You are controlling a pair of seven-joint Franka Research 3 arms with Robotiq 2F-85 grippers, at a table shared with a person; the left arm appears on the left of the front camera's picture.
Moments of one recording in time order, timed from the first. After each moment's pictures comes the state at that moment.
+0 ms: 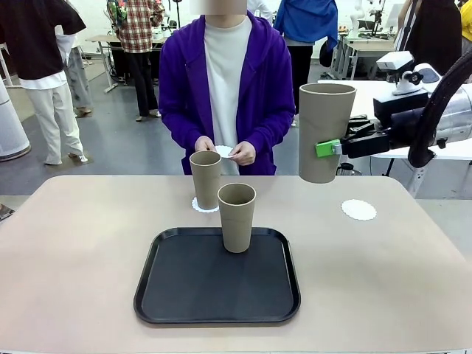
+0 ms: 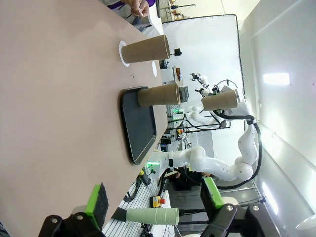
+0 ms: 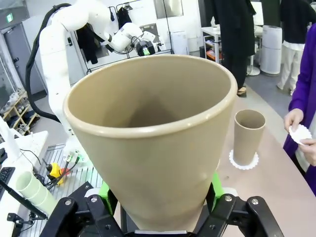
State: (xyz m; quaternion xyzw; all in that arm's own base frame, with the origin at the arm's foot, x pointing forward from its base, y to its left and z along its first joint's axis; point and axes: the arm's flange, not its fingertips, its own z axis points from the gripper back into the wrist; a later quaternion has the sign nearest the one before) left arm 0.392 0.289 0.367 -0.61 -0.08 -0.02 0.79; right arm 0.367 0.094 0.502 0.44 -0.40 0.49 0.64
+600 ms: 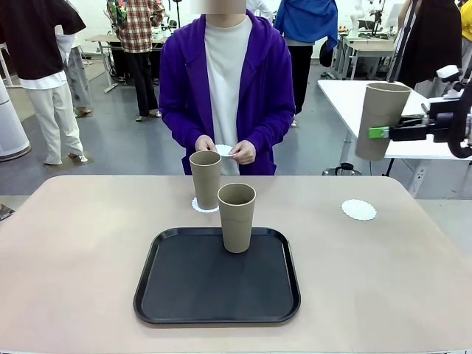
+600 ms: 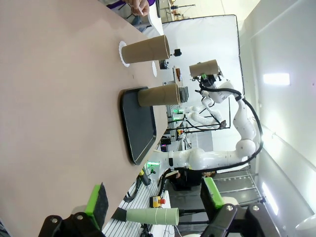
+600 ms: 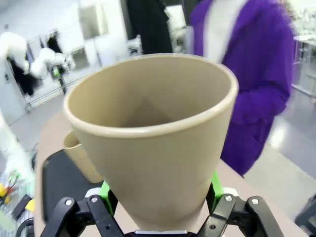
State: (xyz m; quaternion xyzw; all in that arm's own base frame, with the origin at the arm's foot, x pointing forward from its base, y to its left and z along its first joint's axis) left arm 0.392 0.289 0.367 -0.61 -0.08 -0.02 0.79; right arm 0.500 -0.092 0.450 0.36 -0.49 0.34 0.71
